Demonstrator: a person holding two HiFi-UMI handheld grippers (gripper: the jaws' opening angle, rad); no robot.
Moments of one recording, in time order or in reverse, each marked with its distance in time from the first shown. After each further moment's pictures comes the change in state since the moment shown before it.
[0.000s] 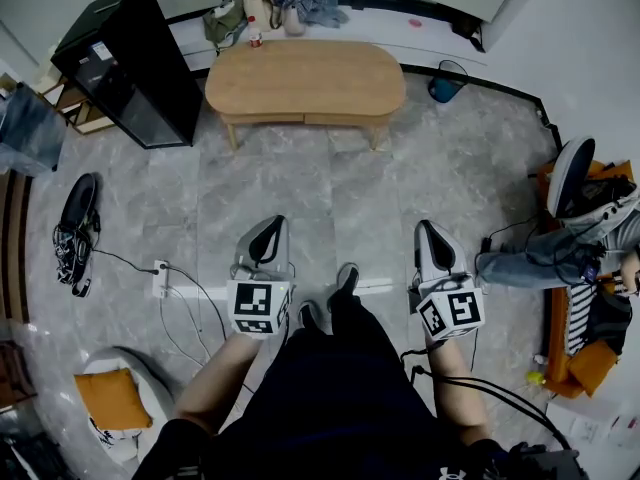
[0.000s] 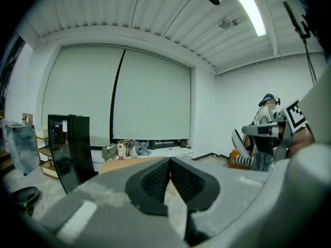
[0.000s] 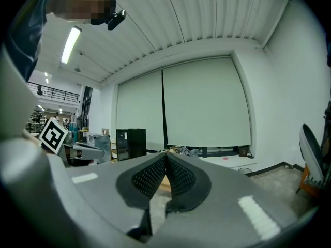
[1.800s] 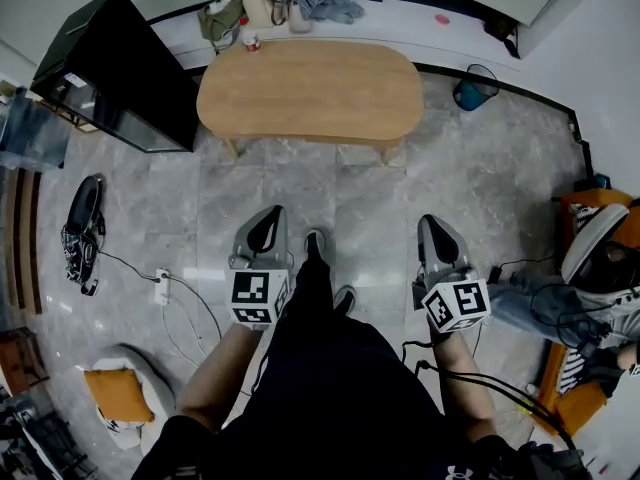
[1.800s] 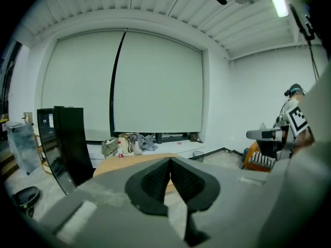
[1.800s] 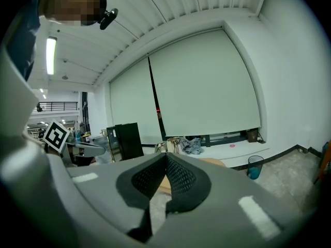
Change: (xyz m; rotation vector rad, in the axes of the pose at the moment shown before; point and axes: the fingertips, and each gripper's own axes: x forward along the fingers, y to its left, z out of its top) left arm 0.250 0.053 0.020 -0.031 0.115 0.089; right arm 0.217 -0.170 -0.033 0.127 0.111 0.079
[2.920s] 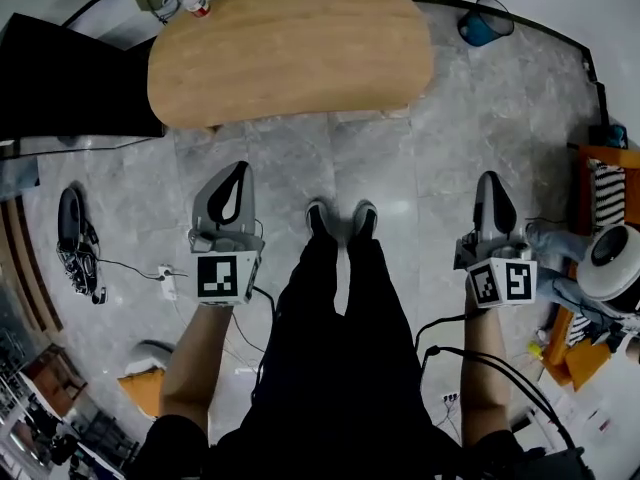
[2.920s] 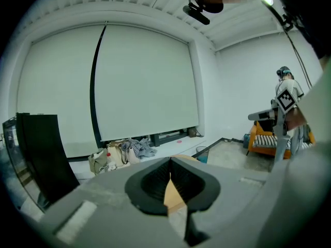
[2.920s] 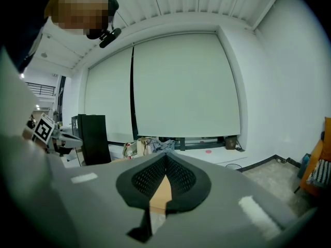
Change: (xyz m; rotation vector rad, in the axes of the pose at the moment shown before) left arm 0.206 0.100 0.005 0.146 0.018 -0.083; right arm 0.141 -0.159 -0.003 -0.049 -0.005 -0.274
